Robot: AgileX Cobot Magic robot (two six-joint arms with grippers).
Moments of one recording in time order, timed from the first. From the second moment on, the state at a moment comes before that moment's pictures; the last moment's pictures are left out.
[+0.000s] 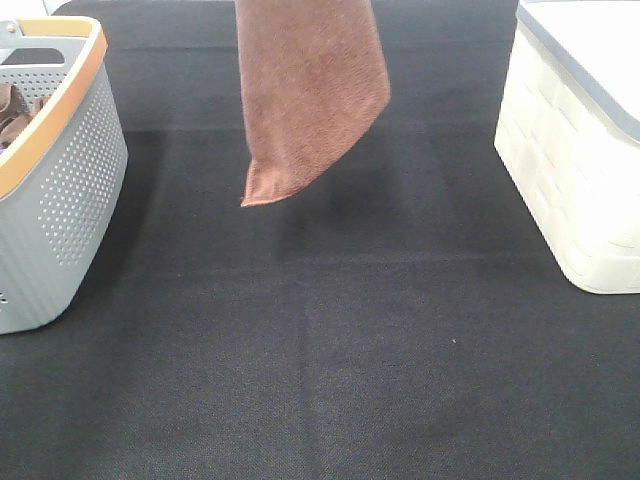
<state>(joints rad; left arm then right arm) -0.29 1.83 -2.29 -0.86 0.86 0.41 0.05 0.35 -0.51 0.72 0.83 -0.48</state>
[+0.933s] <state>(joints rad) -0.29 1.83 -2.29 -0.96 1.21 0.77 0.05 0.94 -0.75 1.17 0.72 -1.25</state>
